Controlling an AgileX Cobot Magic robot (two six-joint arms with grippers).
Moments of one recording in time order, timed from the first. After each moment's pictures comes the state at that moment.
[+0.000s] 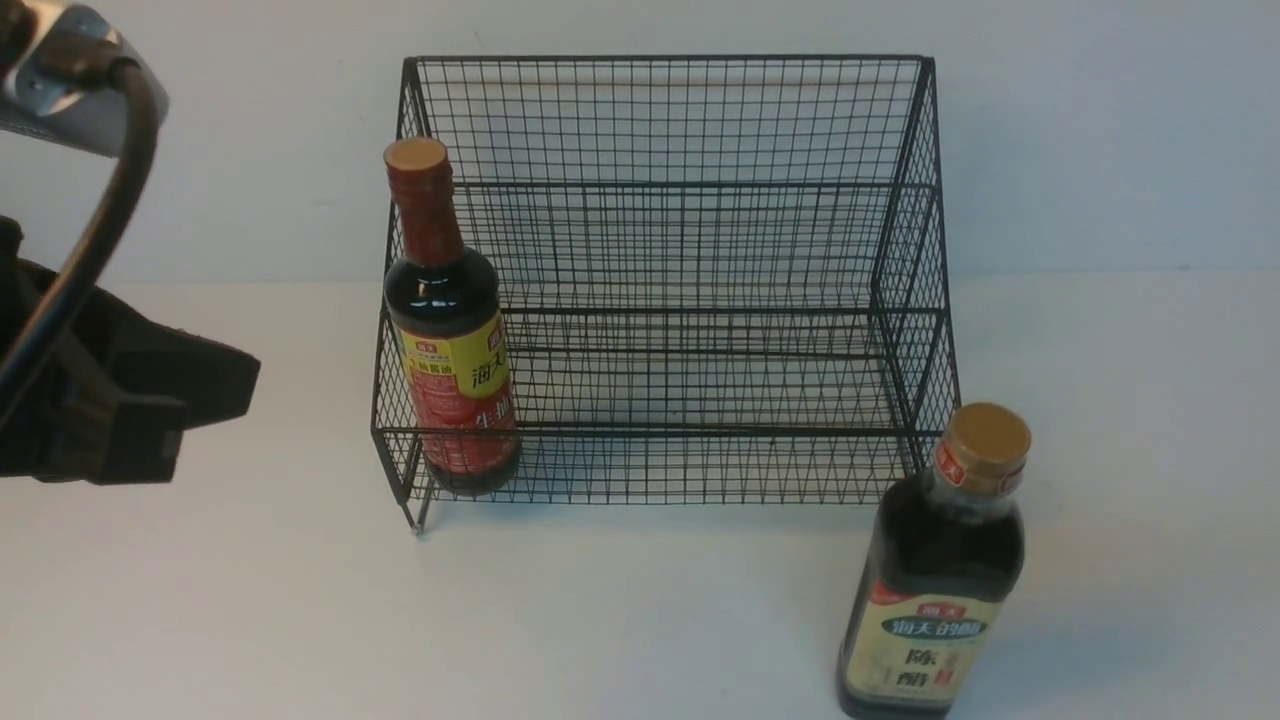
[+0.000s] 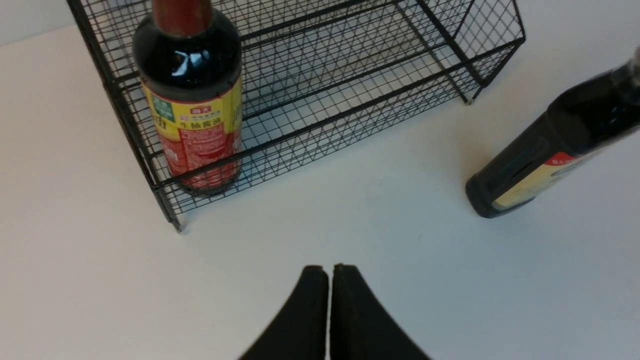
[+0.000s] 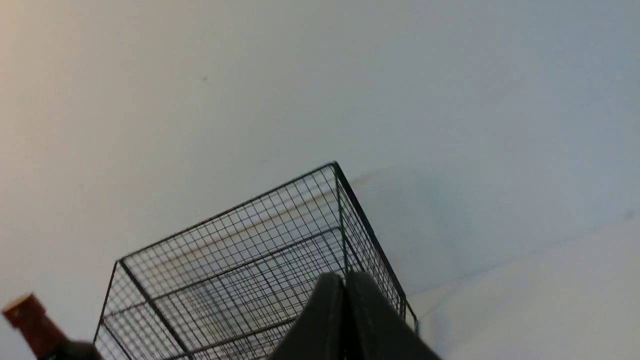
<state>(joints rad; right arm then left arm) -0.05 0.07 -0.37 0.57 0.46 -0.10 -0.18 0.93 -1.10 -0.44 1.07 0.32</state>
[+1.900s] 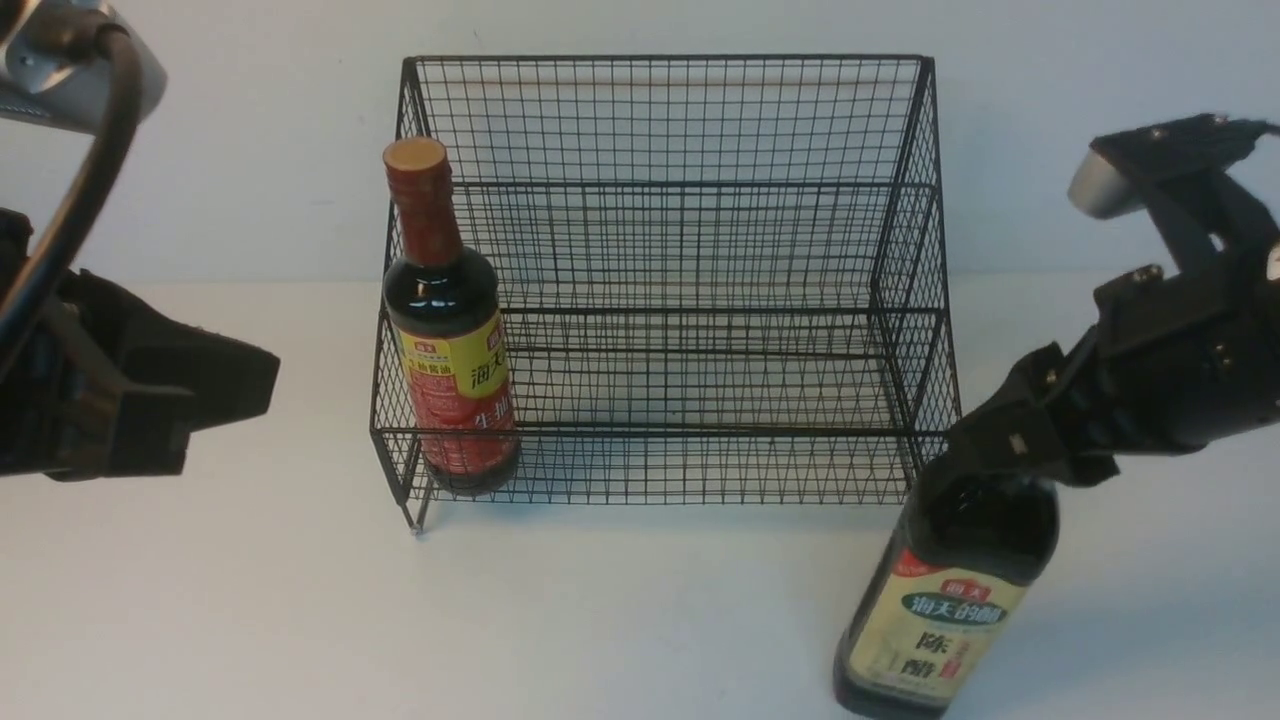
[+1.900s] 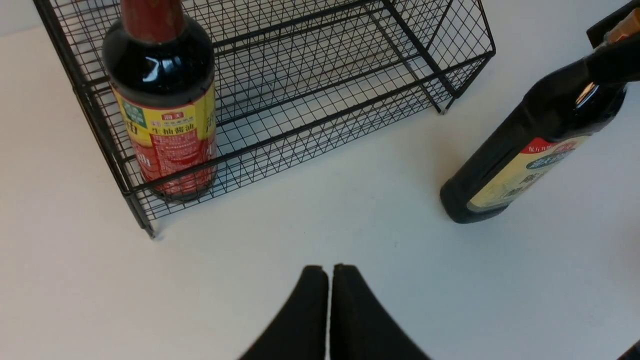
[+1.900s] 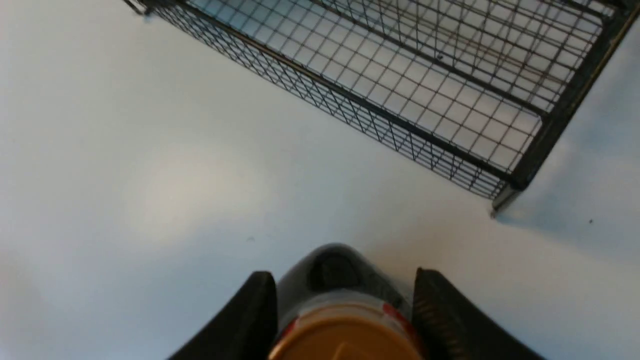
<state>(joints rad) 0.29 1.29 -1.10 0.41 1.07 -0.40 -0.18 0.93 -1.10 -0.46 1.07 0.31</state>
